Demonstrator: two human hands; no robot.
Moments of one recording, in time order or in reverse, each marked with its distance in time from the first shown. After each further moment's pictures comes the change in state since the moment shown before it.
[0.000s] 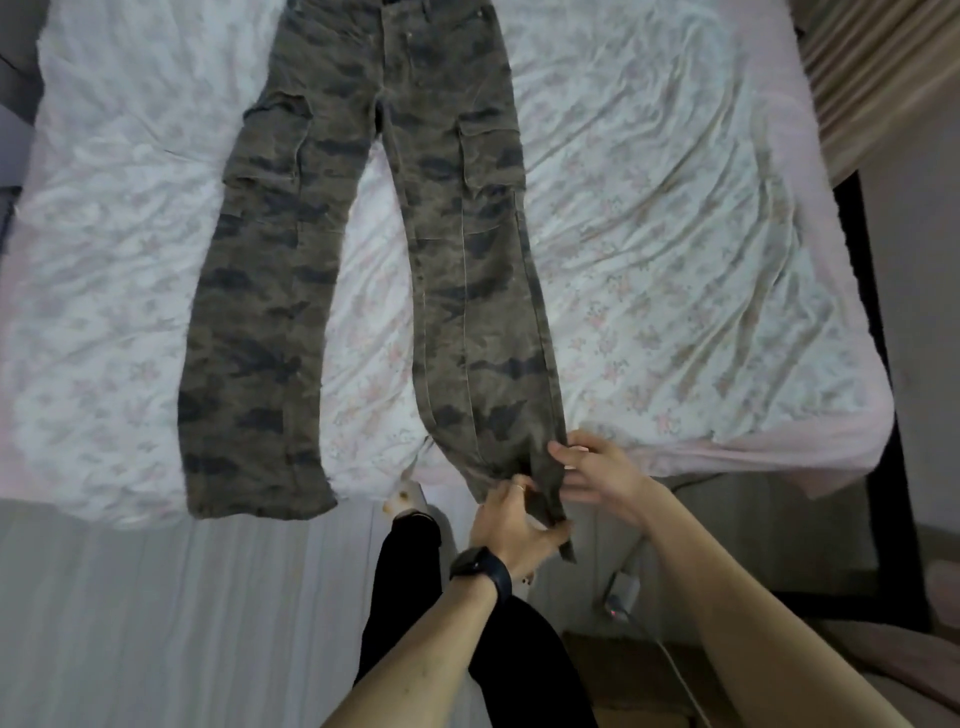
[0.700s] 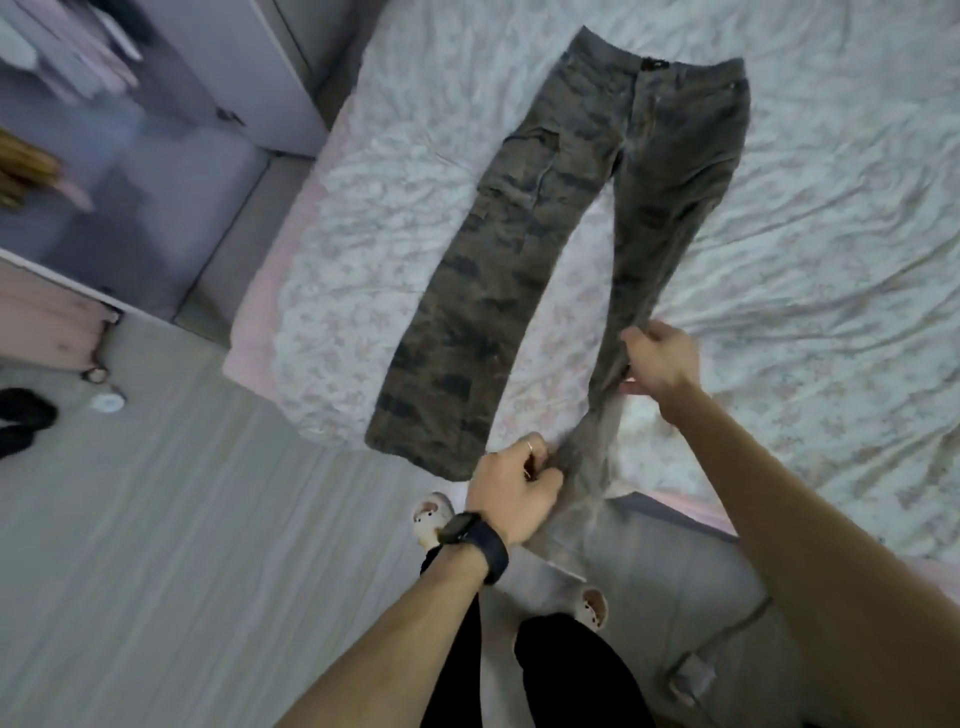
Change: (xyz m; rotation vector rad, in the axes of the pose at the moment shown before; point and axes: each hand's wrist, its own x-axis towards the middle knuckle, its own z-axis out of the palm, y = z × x) left_hand -0.111 -0.048 -0.181 -0.318 0.422 0.067; right_hand -0.022 -0.147 0.187 -0.434 0.341 -0.458
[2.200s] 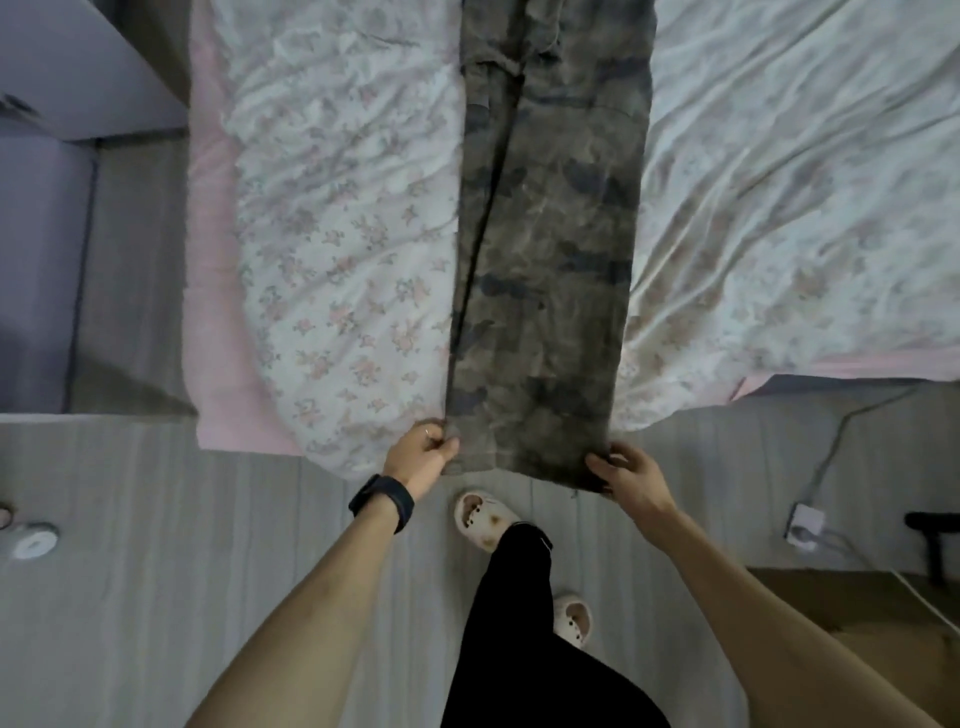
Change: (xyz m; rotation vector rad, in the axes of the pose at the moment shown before) left_hand 0.172 -0.306 -0.202 0.170 -0.365 -0.238; right_hand -0.099 0.167 0.295 0.303 -0.020 0.453
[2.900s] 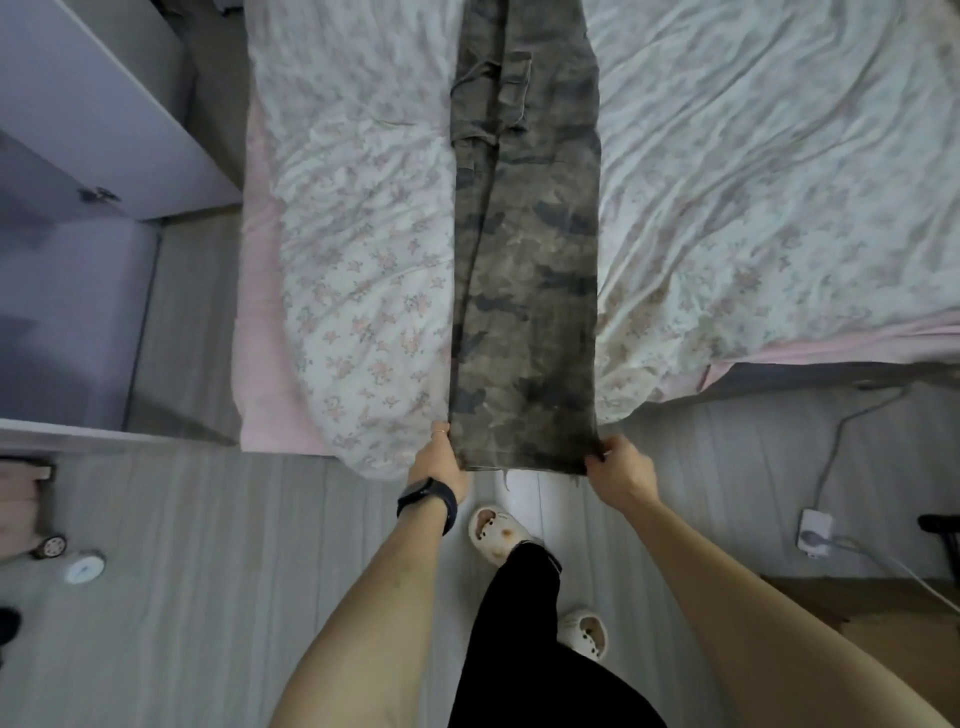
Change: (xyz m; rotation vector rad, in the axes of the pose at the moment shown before) left_hand -0.080 0.016 0.036 0.326 0.167 -0.011; right_hand -0.057 0.015 -0.005 -0.551 0.189 -0.104
